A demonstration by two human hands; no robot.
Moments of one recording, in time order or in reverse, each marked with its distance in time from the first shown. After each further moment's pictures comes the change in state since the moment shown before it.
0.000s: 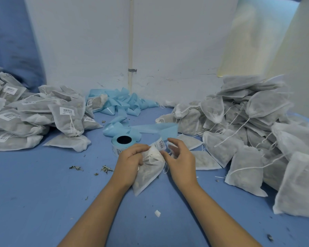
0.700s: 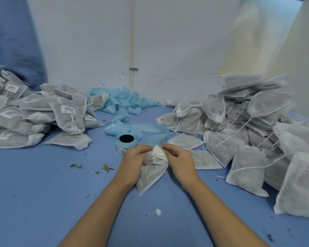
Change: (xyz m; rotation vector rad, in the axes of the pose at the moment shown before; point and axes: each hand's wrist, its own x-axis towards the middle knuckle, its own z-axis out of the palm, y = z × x) left_hand -0.006 0.006 0.005 -0.012 -0.096 -0.055; right_hand 0.003 0.000 -0.001 0.418 -0.237 0.197
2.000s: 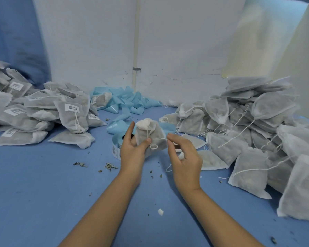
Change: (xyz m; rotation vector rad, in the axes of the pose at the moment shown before) left_hand 0.016 0.001 0.008 -0.327 0.335 0.033; right_hand -0.018 -0.011 0.017 -0.430 0.381 -0.666
